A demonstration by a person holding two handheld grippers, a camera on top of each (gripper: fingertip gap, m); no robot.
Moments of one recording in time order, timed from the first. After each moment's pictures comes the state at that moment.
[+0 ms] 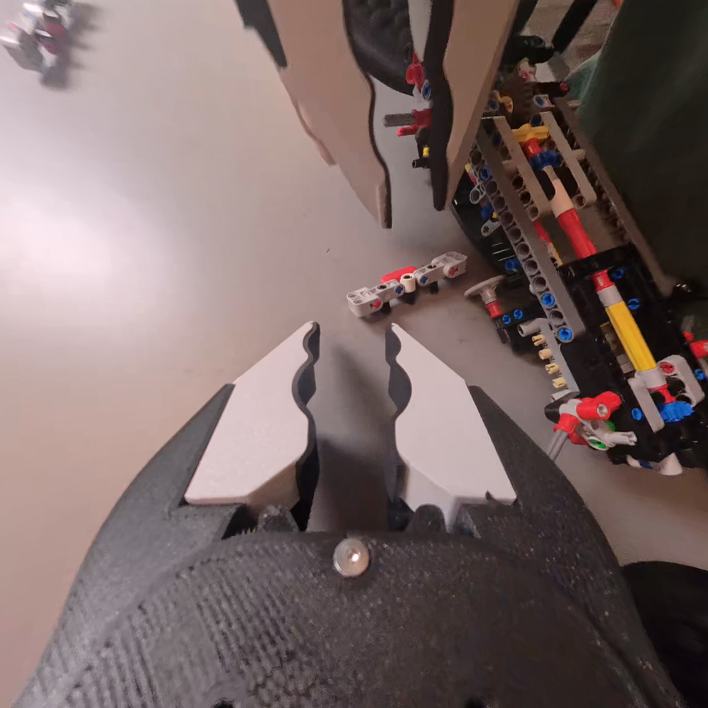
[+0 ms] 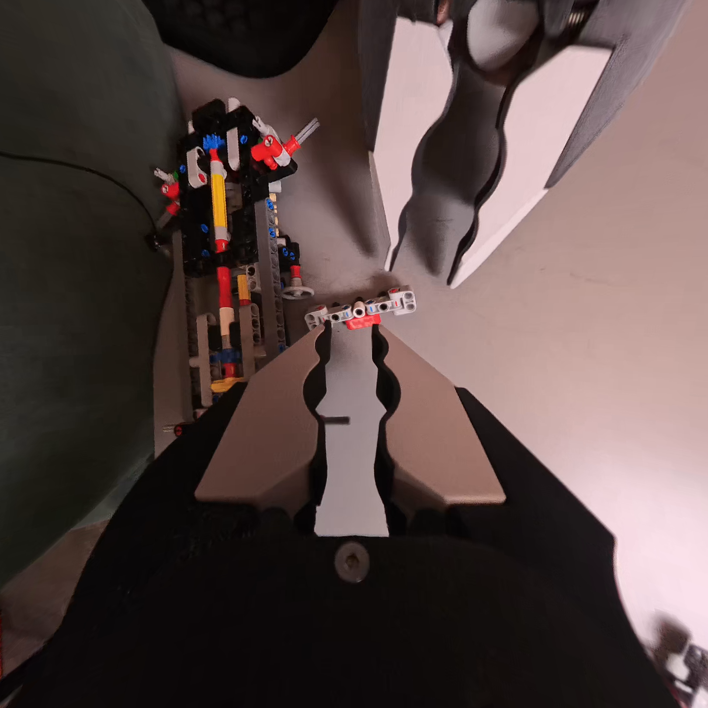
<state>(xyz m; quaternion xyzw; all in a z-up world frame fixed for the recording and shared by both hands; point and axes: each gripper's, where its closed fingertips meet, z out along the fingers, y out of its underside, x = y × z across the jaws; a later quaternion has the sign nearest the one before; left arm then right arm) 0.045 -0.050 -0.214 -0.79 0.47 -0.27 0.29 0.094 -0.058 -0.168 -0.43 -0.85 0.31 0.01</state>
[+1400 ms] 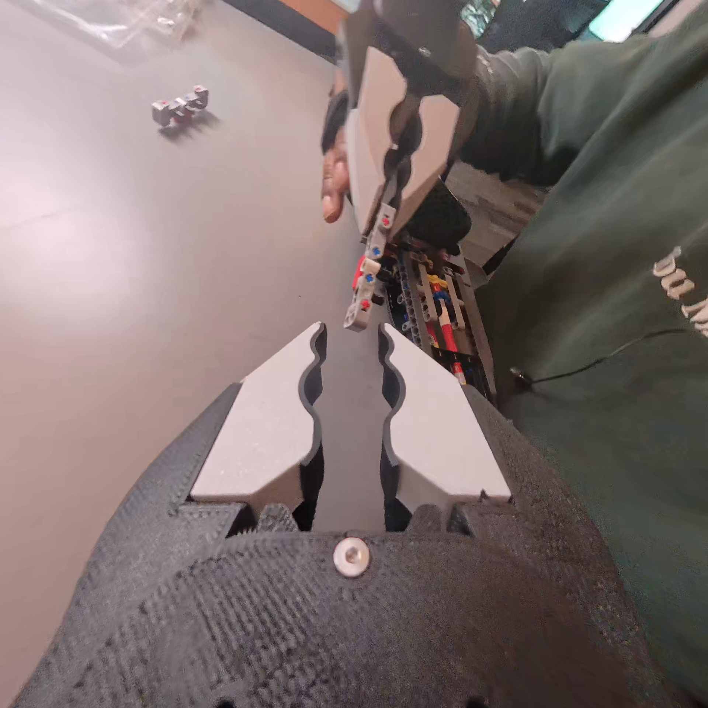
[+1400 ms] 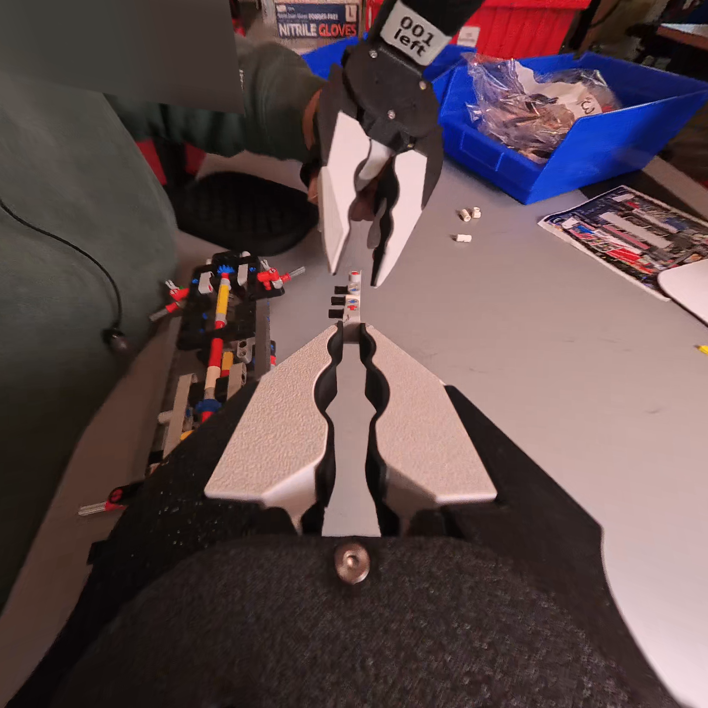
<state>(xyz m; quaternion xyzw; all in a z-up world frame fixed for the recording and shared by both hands) 0.036 -0.076 -0.144 -0.80 0.27 -0.38 0.39 0.071 -0.049 -0.129 -0.37 -0.74 0.50 0.26</state>
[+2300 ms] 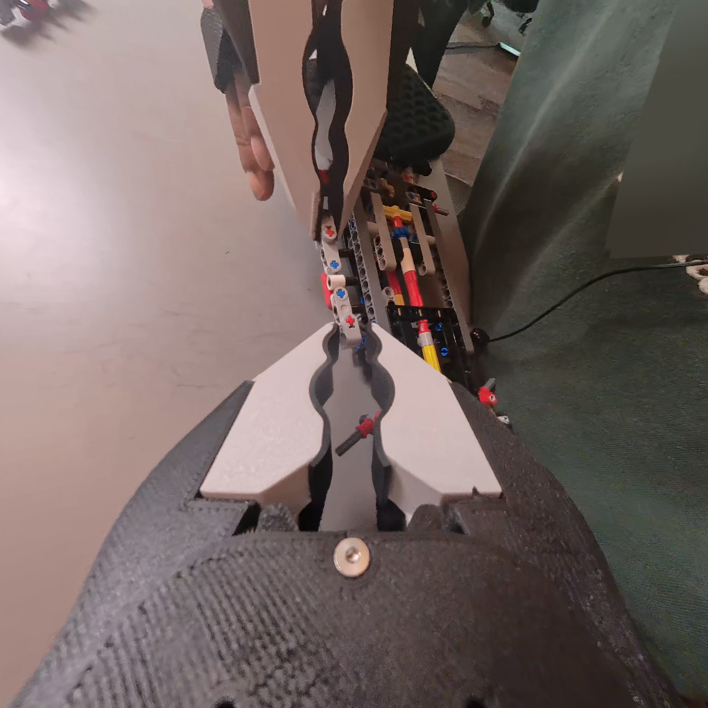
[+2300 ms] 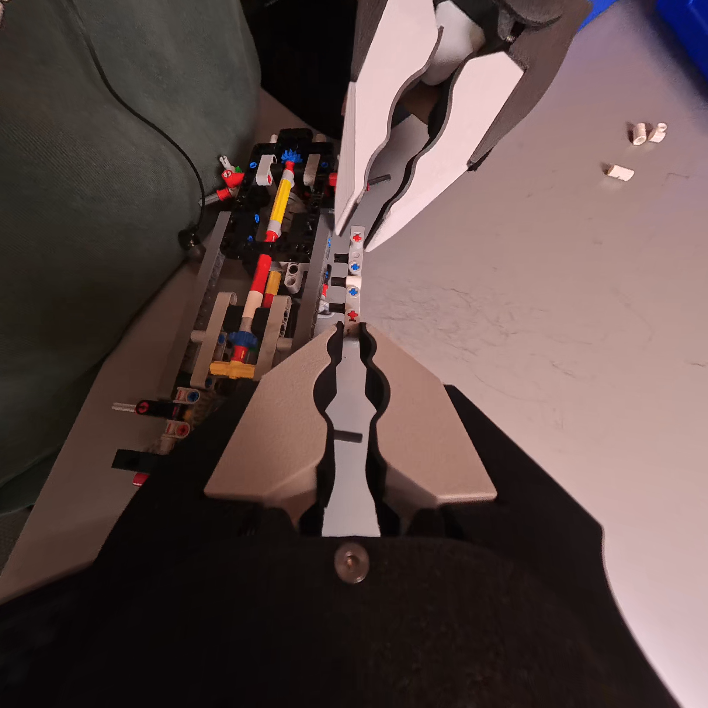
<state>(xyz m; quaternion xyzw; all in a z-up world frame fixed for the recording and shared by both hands) 0.070 -0.111 -0.172 -0.81 0.34 -0.35 0.32 0.091 -0.075 -0.173 -0.27 -0.87 0.40 0.13</state>
